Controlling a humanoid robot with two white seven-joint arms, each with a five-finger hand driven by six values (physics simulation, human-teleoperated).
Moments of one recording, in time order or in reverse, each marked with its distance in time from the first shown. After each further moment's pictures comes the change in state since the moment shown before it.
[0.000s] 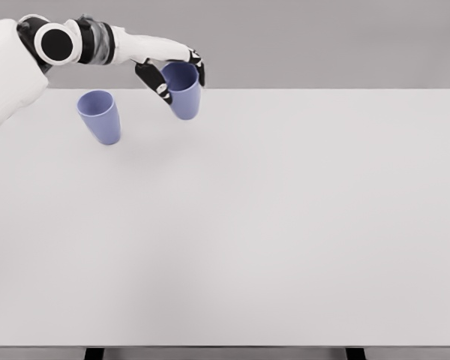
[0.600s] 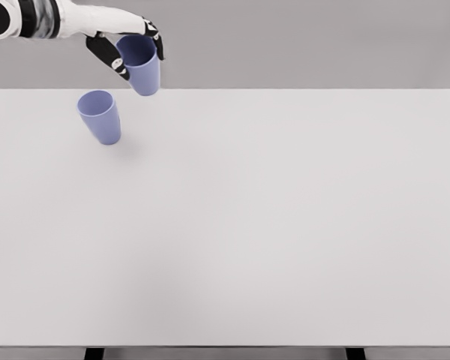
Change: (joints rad) left arm -0.084 0.158 -0.057 -0.073 0.018 0.000 0.000; right arm 0.000 0.000 0.000 0.000 0.000 0.000 0.000
